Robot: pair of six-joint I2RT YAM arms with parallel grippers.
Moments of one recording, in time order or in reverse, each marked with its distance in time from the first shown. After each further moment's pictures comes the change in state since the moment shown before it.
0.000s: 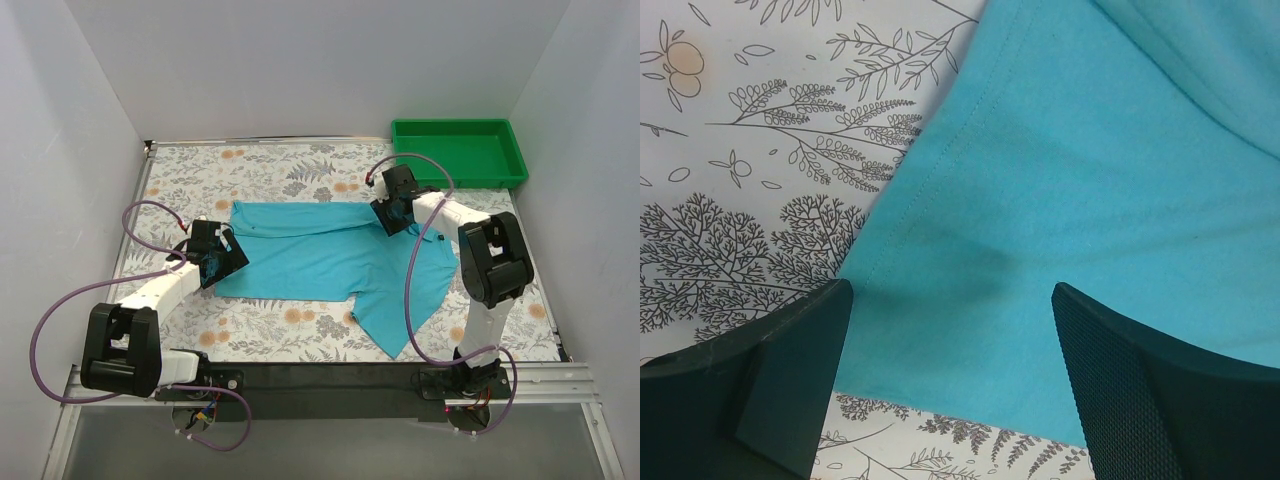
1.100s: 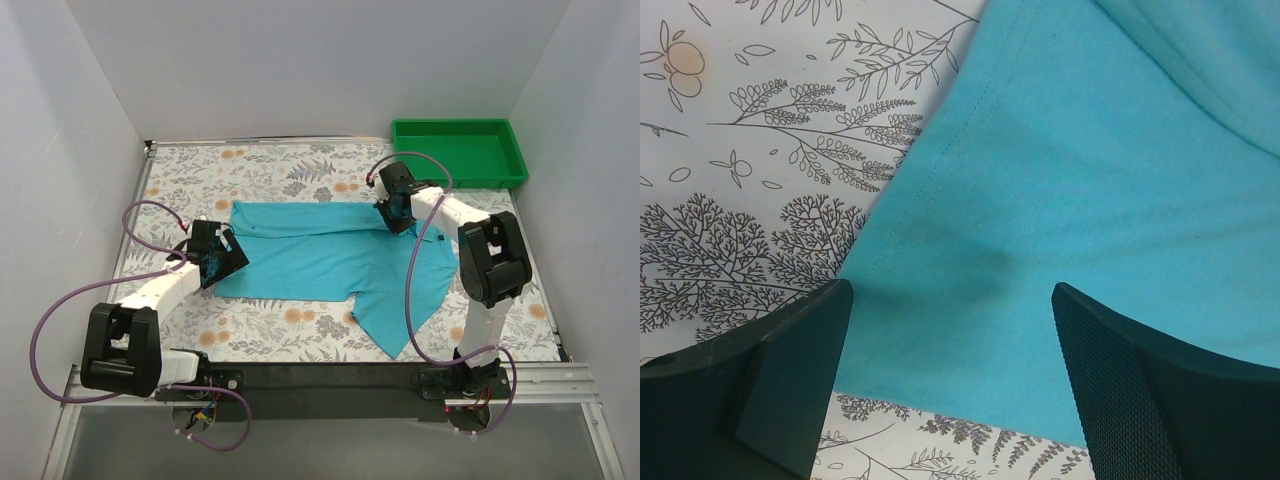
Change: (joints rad) left arm -0.002 0.001 0.000 0.000 -0.002 0.001; right arm 0.012 0.031 0.067 -0.133 0.055 0.027
